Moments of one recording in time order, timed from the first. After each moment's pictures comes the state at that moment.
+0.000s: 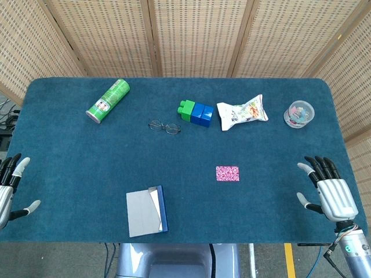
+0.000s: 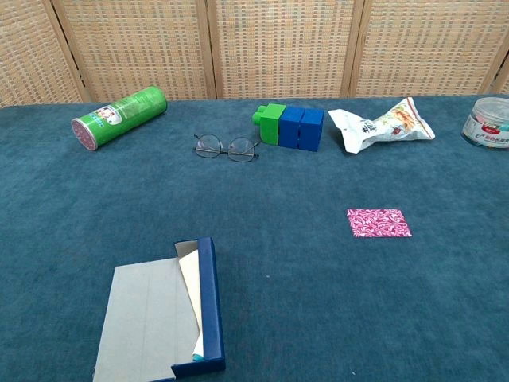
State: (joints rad) left arm -0.07 -1.00 -0.03 -1.78 1.53 1.51 0.18; right arm 0.19 -1.06 0.09 -1.64 -1.55 1.36 0.04
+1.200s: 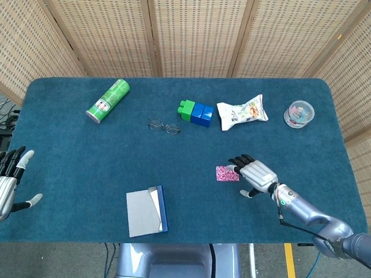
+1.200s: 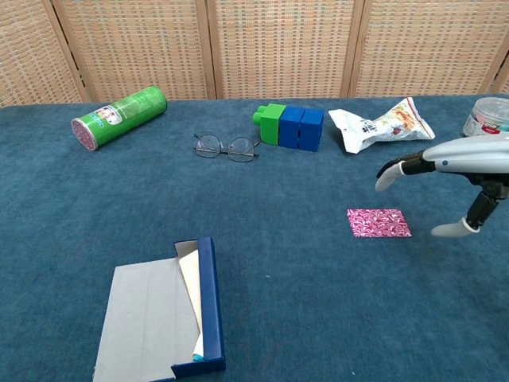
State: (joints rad) left arm -0.12 -0.96 -0.06 -1.81 1.47 1.44 0.18; right arm 0.72 -1.24 0.04 -1.43 -1.61 0.69 0.21
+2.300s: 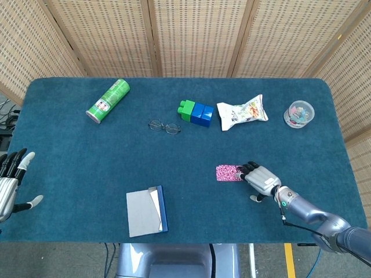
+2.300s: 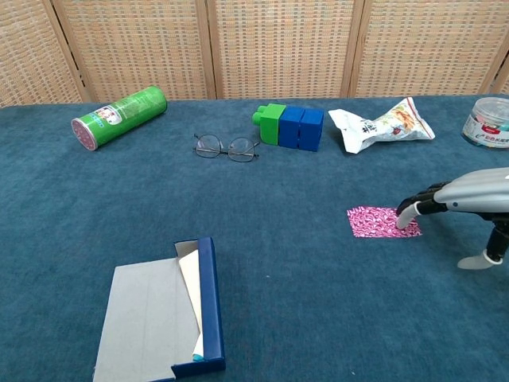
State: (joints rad) left arm -0.13 -0.97 -0.05 -1.80 1.46 1.43 0.18; right arm 0.77 -1.30 -0.08 -1.29 -1.59 0.64 0.17
